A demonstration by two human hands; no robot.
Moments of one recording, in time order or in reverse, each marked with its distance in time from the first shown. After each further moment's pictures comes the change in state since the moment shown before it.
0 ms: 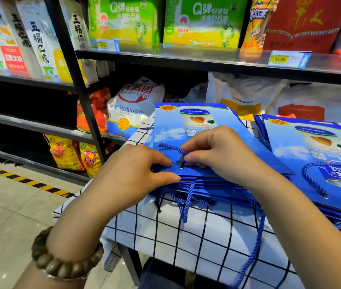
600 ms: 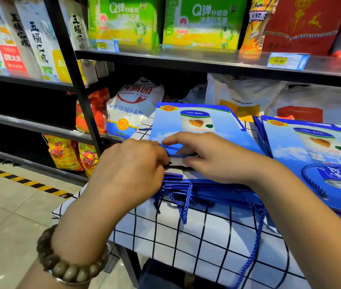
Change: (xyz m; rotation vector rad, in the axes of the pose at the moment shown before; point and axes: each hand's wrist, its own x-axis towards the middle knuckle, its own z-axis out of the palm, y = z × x) left_hand 0.000 0.008 -0.001 0.255 0.222 0.052; right_hand 0.004 -0.007 -0.004 -0.406 -0.290 -0.142
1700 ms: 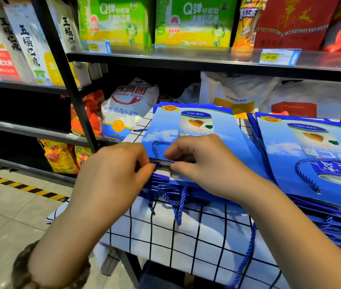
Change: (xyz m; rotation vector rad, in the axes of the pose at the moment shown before) left_hand -0.012 -0.001 -0.002 -0.103 0.085 -0.073; right_hand -0.013 -0.005 0.017 0.224 0.272 0.061
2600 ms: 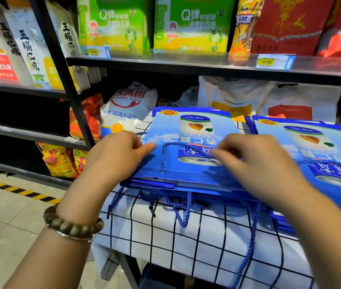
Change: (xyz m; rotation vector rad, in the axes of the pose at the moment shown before) left_hand 0.052 -0.028 0.027 -0.069 -0.154 -0.149; right_hand -0.036 0.008 -0.037 -0.371 0.268 0.195
